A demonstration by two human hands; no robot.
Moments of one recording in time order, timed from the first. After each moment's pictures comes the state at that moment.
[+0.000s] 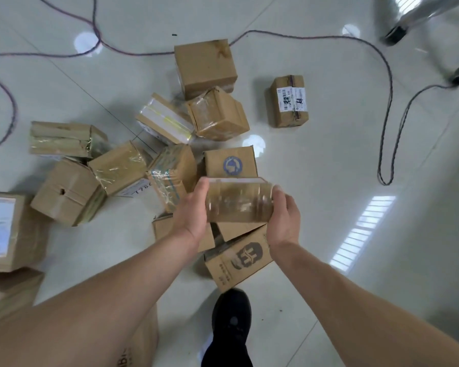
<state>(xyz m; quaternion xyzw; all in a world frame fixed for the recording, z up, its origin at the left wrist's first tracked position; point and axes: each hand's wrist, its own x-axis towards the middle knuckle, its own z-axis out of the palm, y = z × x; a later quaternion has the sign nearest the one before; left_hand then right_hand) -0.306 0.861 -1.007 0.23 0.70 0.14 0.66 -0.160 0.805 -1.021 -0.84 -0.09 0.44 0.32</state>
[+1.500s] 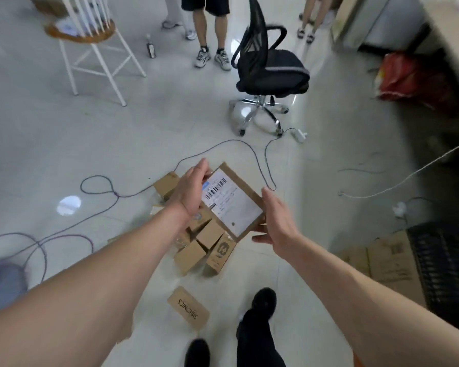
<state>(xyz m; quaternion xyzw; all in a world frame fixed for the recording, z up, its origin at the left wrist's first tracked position) -0.347 0.736 -0.410 0.59 0.42 0.13 0.67 -0.229 0.589 -0.433 -0.77 -0.02 0.43 0.48</state>
